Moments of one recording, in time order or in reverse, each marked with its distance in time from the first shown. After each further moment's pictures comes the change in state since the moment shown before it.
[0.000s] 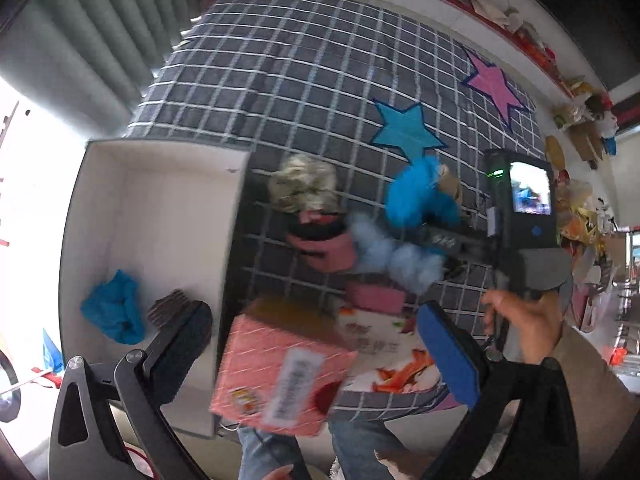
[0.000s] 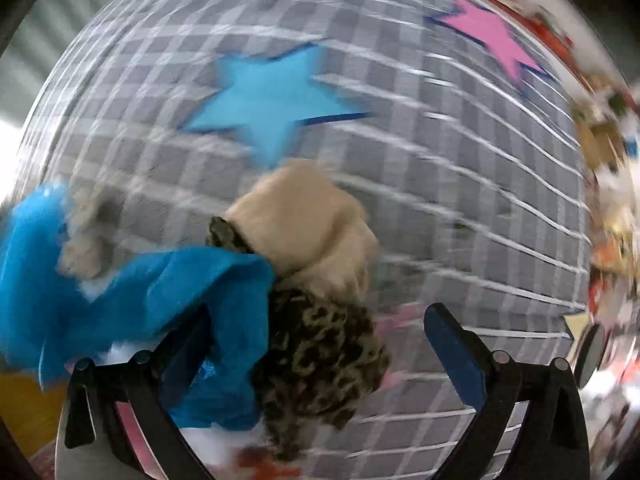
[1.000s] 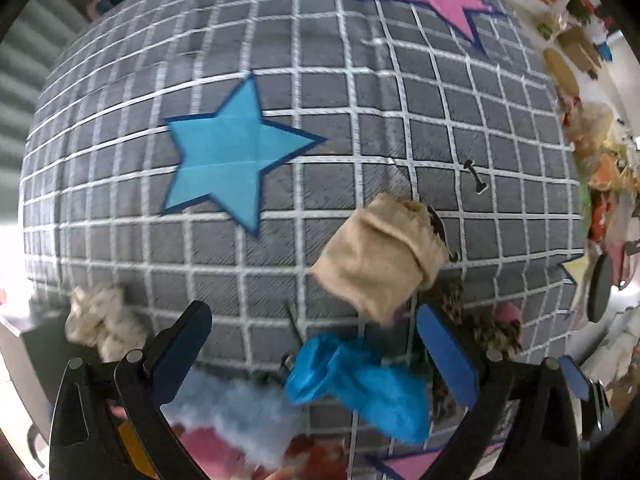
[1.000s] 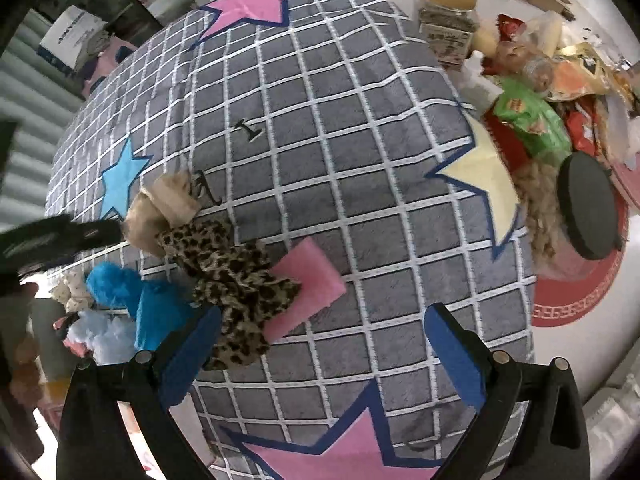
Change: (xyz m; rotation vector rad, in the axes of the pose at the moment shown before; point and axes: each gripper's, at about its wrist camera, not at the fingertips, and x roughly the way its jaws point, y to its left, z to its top) left arm 0.163 -0.204 0.093 0.271 0.129 0.113; right arm -0.016 -0.197 -0.108 0.430 -0.044 0.231
